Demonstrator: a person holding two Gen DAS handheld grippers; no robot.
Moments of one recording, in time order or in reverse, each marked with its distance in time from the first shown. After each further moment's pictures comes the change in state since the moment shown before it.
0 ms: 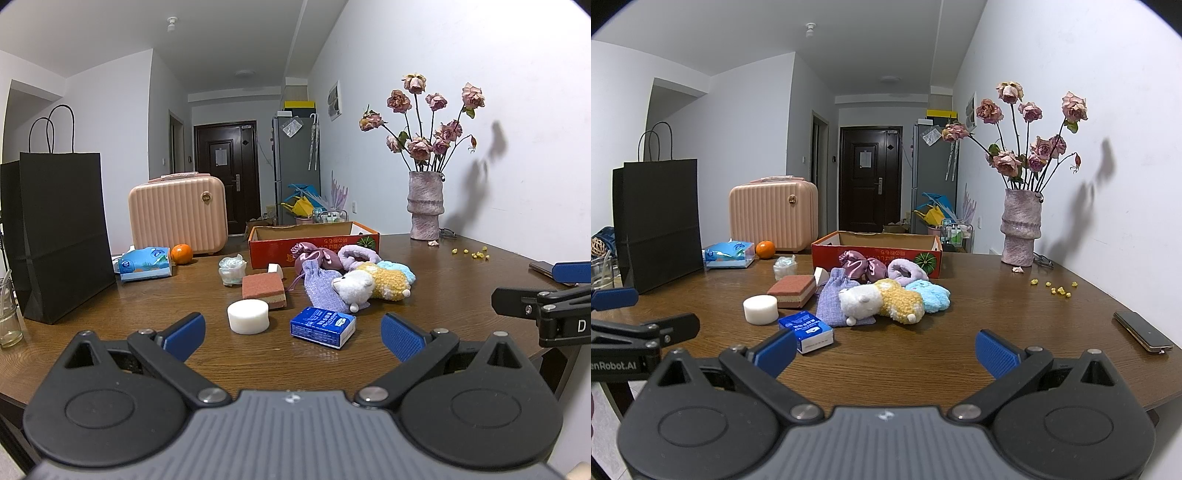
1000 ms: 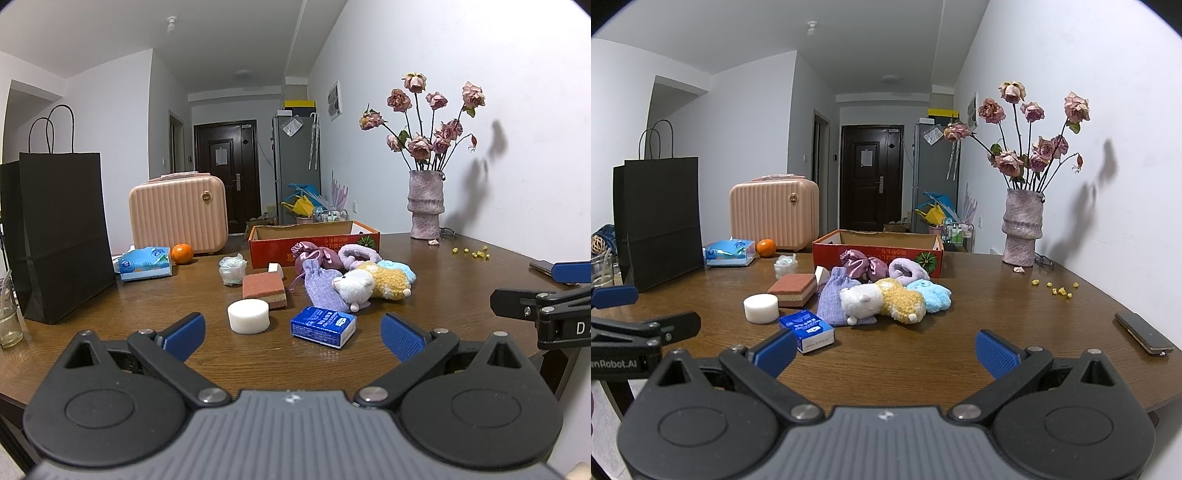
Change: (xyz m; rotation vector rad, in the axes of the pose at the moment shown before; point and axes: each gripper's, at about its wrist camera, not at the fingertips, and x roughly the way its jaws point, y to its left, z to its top) left arm -0.003 0.000 0.001 0.001 0.000 0.001; right arm -0.002 0.002 0.004 -0.005 -0.001 0.000
